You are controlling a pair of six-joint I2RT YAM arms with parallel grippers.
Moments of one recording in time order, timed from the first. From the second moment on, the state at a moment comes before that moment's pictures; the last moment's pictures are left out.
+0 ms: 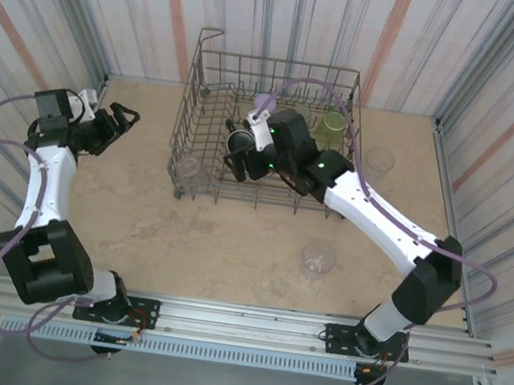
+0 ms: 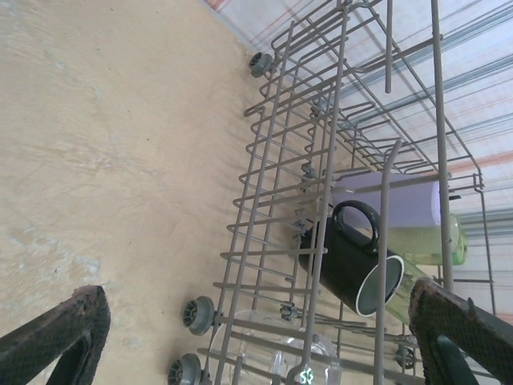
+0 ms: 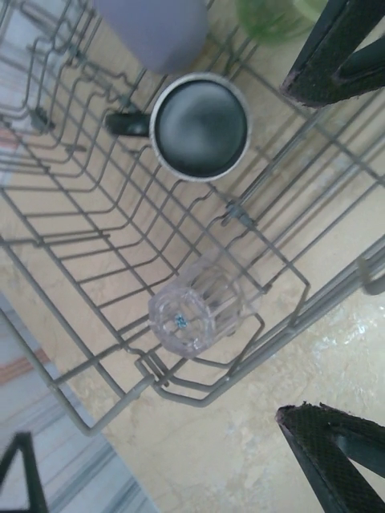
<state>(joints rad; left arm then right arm) 0.37 1.32 1.14 -0.54 0.62 -0.43 0.80 1.58 1.51 -0.52 -0.05 0.13</state>
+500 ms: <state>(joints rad) -0.12 0.96 1.18 -0.81 0.26 -0.42 0.59 1.31 1.30 -0.67 -0.02 0.33</state>
